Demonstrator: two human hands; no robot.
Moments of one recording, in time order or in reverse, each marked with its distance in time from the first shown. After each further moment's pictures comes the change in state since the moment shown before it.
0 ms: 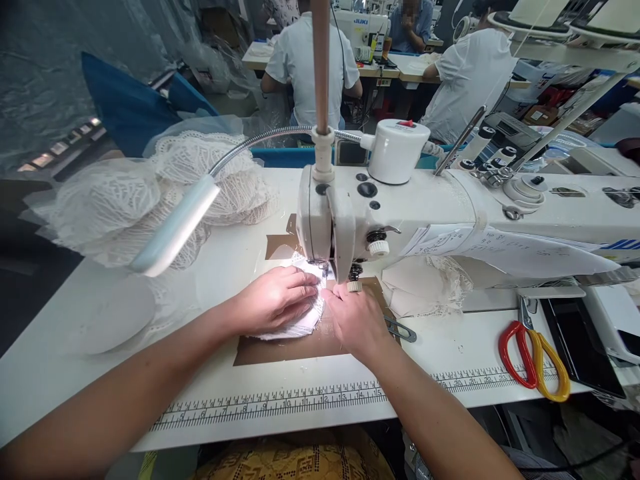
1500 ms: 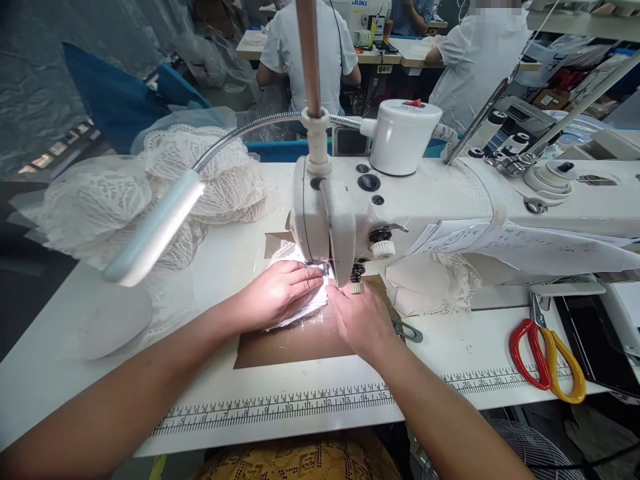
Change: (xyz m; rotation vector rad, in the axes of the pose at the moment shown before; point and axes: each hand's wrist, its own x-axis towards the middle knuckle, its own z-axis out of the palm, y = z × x) left_hand 0.005 -0.007 0.011 0.072 0.041 -0.010; right_hand 0.001 0.003 0.002 0.037 0.025 0.056
